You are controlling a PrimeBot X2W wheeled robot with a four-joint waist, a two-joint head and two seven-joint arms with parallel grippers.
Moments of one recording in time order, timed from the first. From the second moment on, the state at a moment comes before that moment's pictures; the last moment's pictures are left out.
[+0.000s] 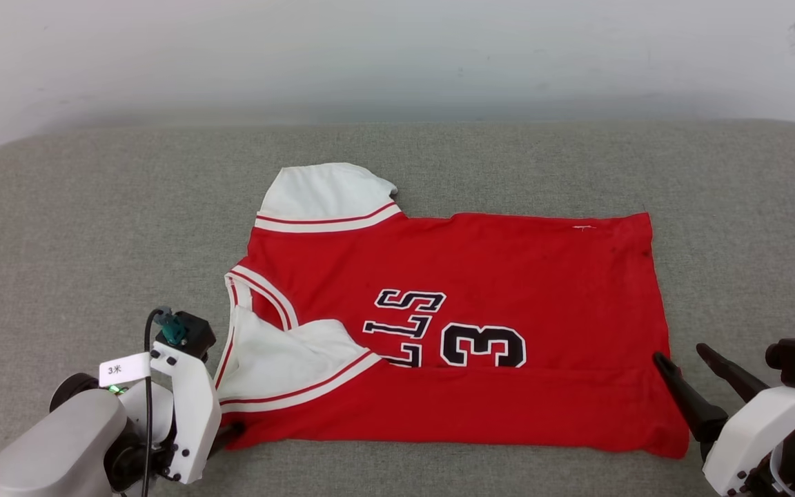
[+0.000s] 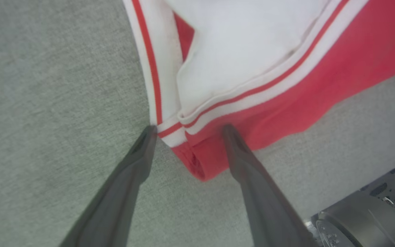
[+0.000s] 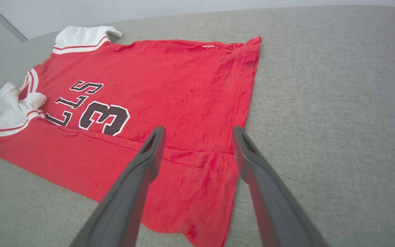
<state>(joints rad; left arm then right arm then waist) -0.56 0.67 -0.94 0.48 -0.95 -0.13 0.60 -0.05 -0.42 0.16 0.10 0.60 0.13 0.20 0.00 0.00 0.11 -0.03</state>
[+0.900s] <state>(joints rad) -0.62 0.70 -1.02 0.44 -0.98 -0.13 0.43 -0.15 -0.68 0.22 -0.02 0.64 0.13 0.66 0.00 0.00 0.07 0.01</state>
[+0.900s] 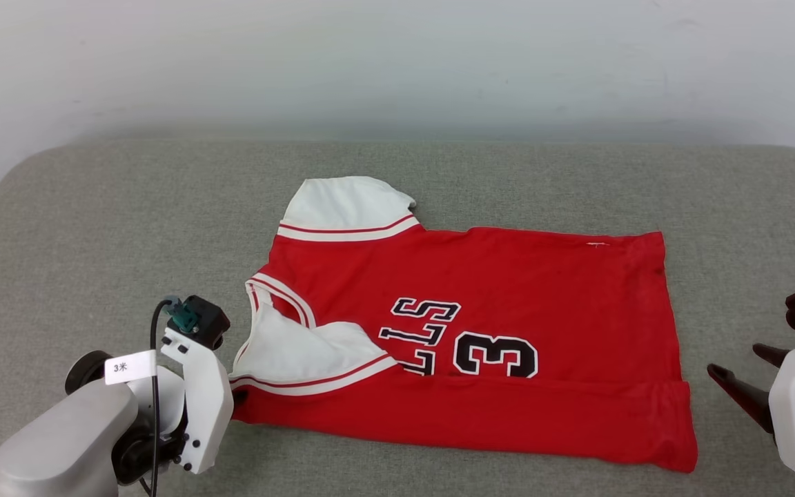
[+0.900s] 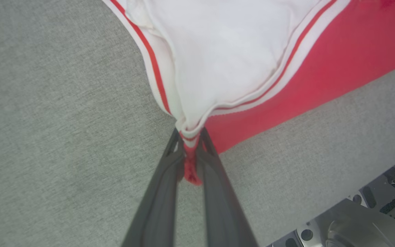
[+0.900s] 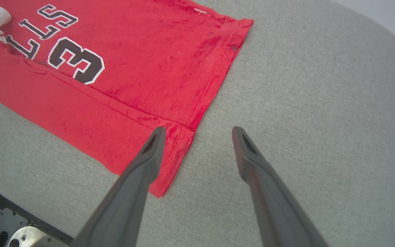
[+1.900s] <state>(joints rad) -0.65 0.71 -1.03 0.33 -0.94 -0.10 0.40 -0.22 -0.59 0.44 0.30 0.69 0.13 0.79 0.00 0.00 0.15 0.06</state>
